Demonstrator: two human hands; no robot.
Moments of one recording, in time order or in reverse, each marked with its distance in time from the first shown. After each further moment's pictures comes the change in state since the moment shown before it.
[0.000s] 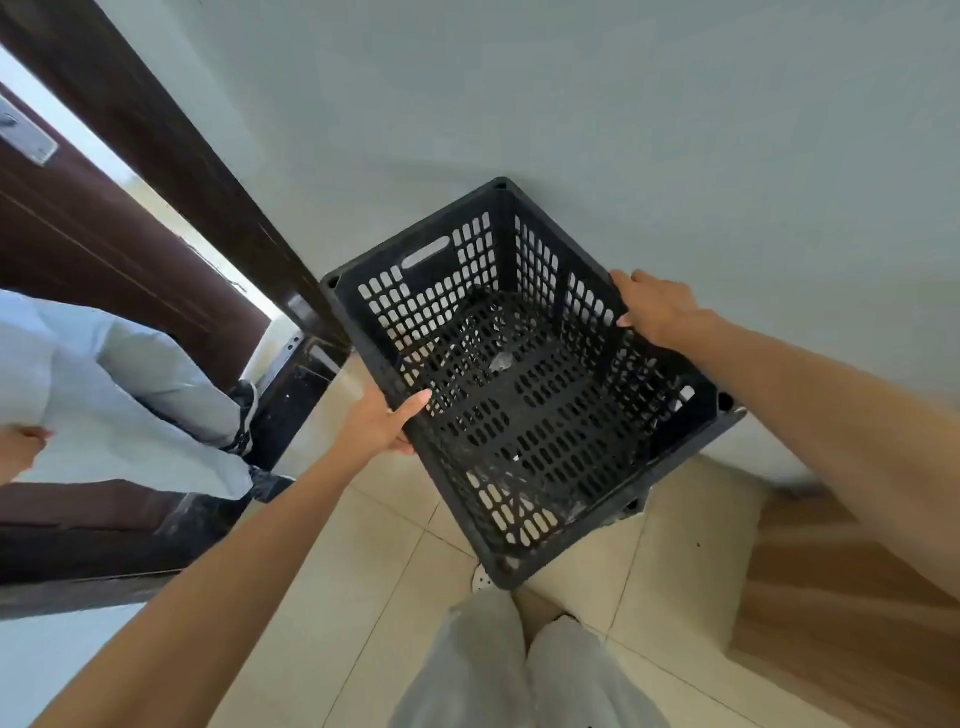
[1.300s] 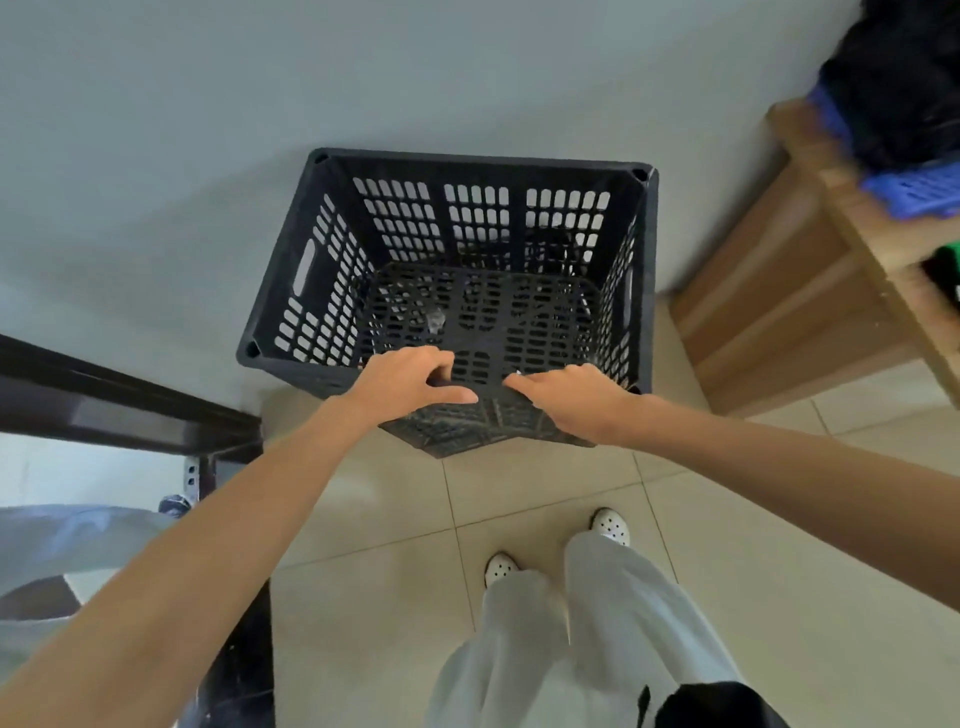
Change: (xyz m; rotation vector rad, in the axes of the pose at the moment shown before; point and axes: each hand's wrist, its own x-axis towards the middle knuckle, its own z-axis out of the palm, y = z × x) left_hand 0.071 0.024 -0.014 1.058 -0.553 1.122; right_hand -0.177 -0.221 0.079 0.105 -0.119 0.111
